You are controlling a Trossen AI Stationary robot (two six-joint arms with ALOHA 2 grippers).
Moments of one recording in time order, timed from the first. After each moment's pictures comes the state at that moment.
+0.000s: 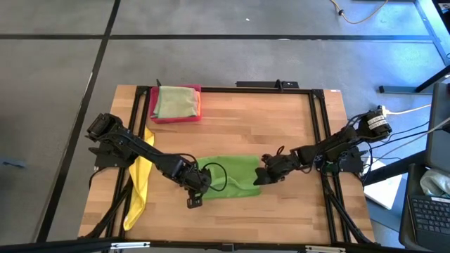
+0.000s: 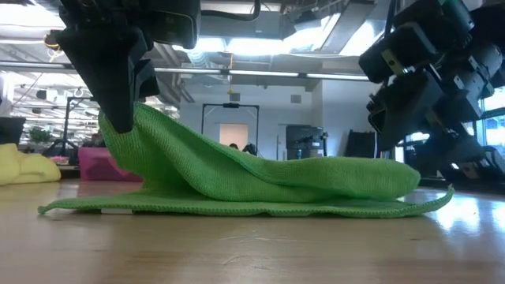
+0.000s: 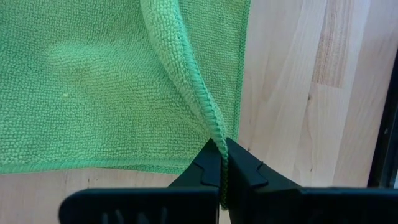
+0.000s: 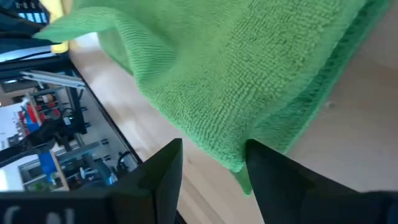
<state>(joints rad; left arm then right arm) -0.41 1.68 1.11 -0.61 -0.01 -0.65 0.29 1.49 0.45 0.36 -0.15 1.59</state>
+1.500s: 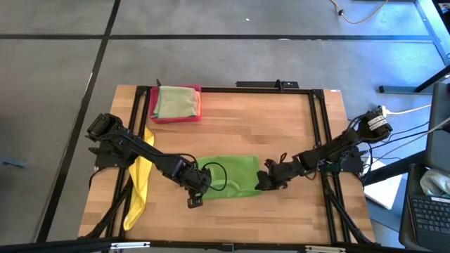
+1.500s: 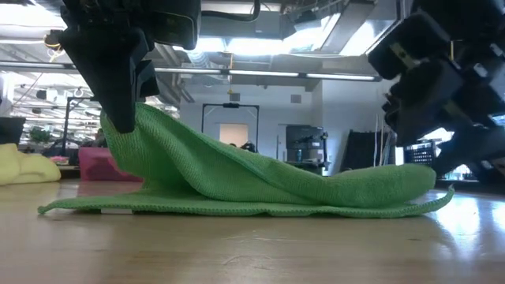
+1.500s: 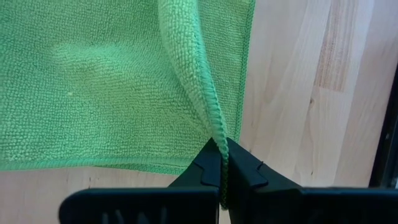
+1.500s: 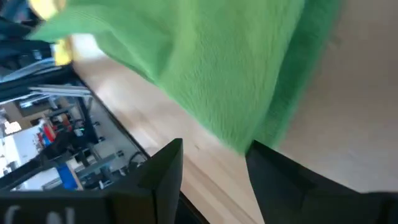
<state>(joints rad) -0.41 1.68 1.11 -0.61 -0.02 -0.67 0.40 1.49 0.45 0.38 -0.05 1.79</state>
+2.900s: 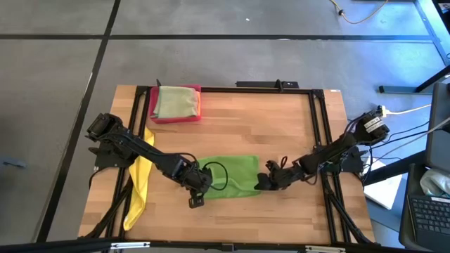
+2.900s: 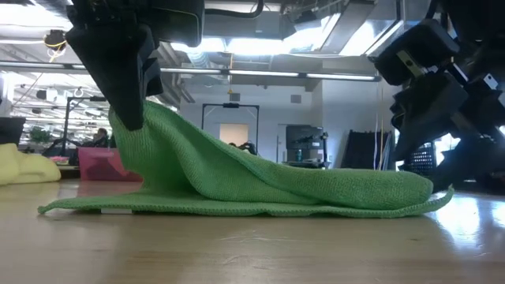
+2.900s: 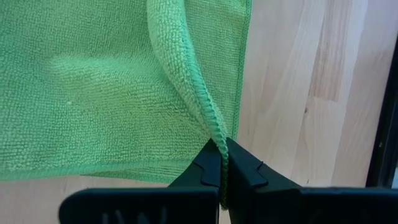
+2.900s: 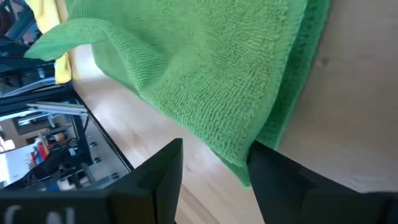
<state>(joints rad) -0.41 1.68 1.11 -0.58 -0.02 -0.67 0.48 1.54 0.45 0.40 0.12 1.81</state>
